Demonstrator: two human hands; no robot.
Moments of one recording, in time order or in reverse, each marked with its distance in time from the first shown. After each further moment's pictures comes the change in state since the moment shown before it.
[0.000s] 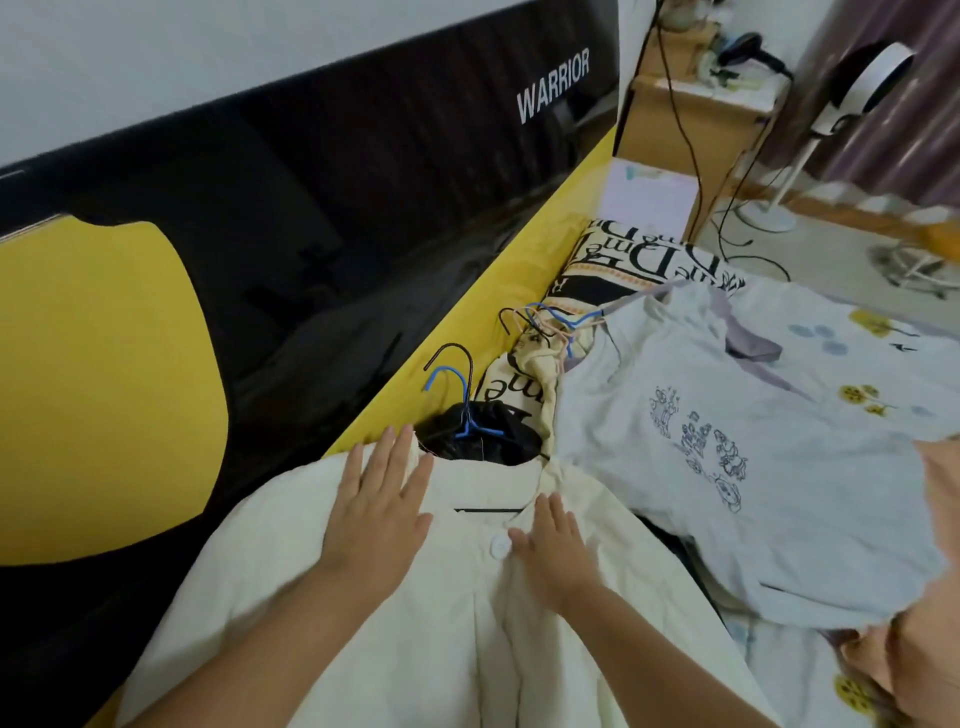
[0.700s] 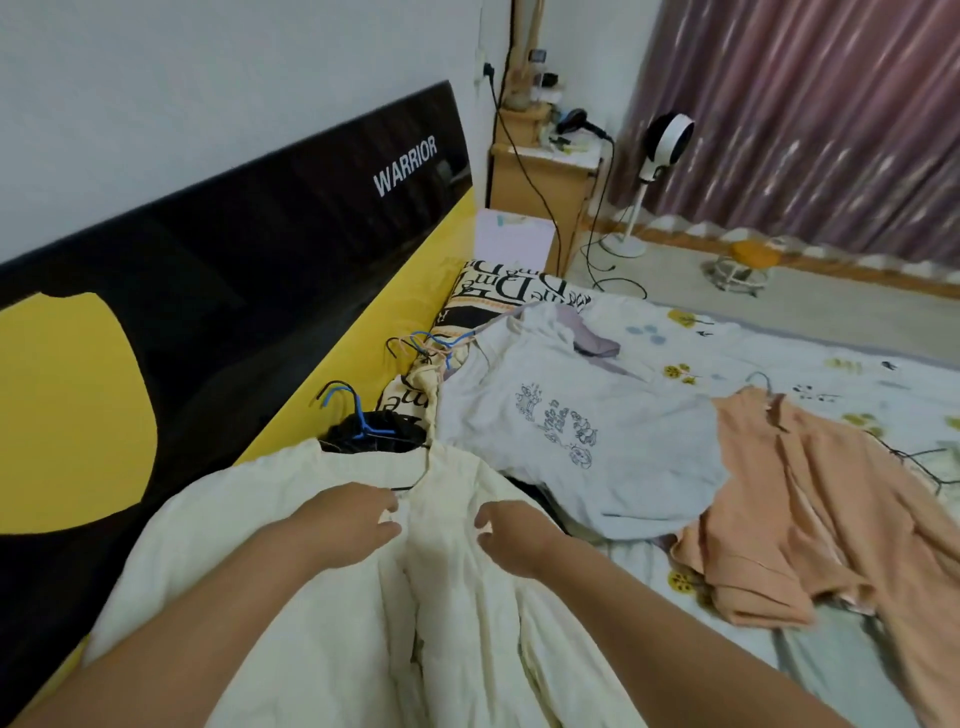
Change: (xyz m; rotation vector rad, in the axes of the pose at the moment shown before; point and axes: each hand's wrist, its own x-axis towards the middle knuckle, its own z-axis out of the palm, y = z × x) left_hand -0.044 0.068 -0.136 -0.326 -0.508 0.174; right_hand -0.154 0.045 -0.082 -0.098 0.038 -0.142
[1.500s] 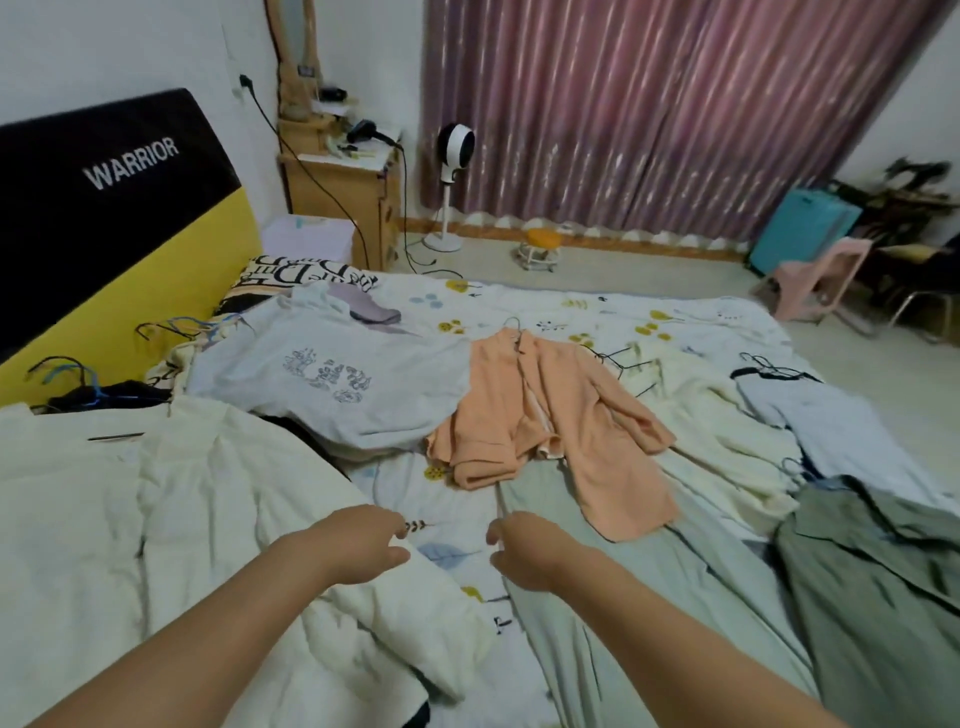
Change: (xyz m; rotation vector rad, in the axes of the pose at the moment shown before) left_hand -0.149 0.350 0.133 0.154 -0.089 0.367; right_hand -0.365 0.248 0.040 -0.018 0.095 0.251
